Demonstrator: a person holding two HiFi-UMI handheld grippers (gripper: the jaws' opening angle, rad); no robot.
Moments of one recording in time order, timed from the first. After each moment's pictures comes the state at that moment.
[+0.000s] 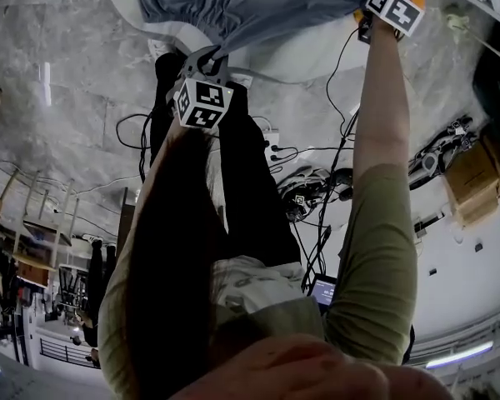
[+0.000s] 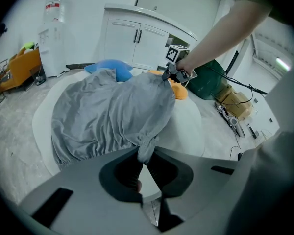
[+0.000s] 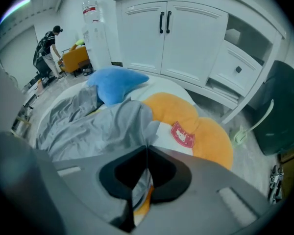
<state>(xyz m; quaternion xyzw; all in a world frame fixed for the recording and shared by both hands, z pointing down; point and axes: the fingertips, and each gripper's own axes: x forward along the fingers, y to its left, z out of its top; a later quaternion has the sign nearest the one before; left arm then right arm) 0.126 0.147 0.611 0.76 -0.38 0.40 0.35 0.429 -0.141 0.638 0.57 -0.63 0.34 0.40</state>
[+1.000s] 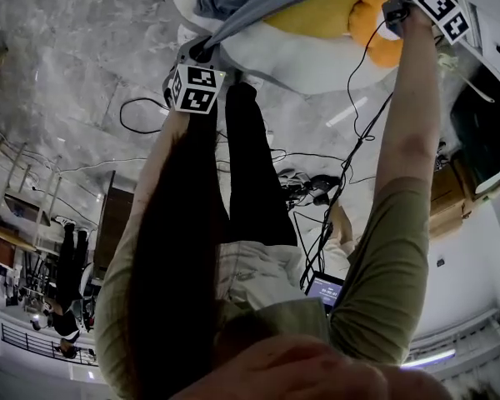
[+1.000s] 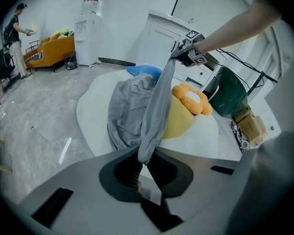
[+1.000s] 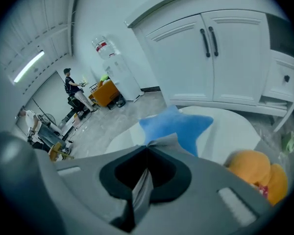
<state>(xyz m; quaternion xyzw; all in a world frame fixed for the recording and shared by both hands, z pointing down) -0.016 0.122 0.580 0.68 -0.47 0.36 0.42 0.215 -0.278 0.504 0.45 -0.75 0.43 0.21</state>
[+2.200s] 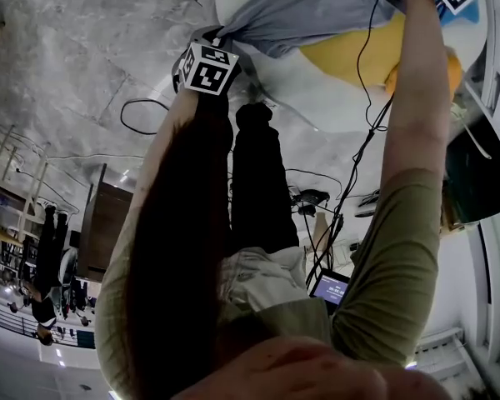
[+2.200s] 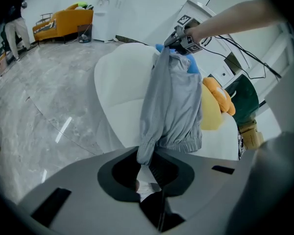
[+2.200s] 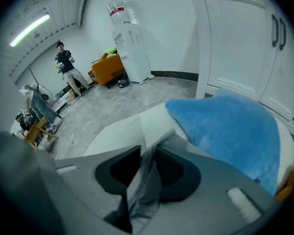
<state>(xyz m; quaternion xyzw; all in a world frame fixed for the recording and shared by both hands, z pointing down) -0.108 0.108 0.696 0.62 -0.47 0.36 0.51 0.009 -0.340 0.630 0.43 -0.75 0.38 0.31</state>
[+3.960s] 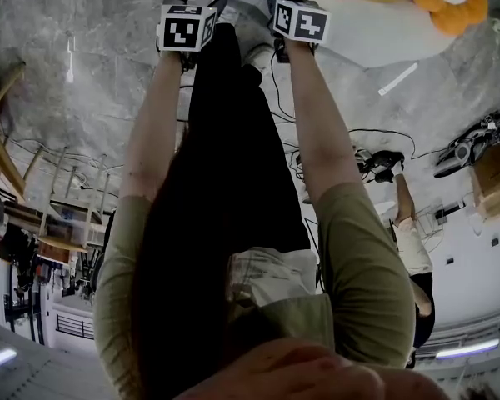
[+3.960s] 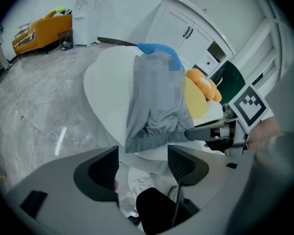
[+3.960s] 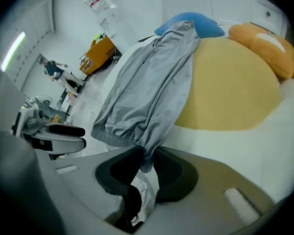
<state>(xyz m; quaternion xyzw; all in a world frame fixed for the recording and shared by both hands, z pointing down) -0.115 0.118 0.669 0.67 -0.41 0.41 0.47 0.037 0.107 0.706 0.41 -0.66 0.52 0.35</state>
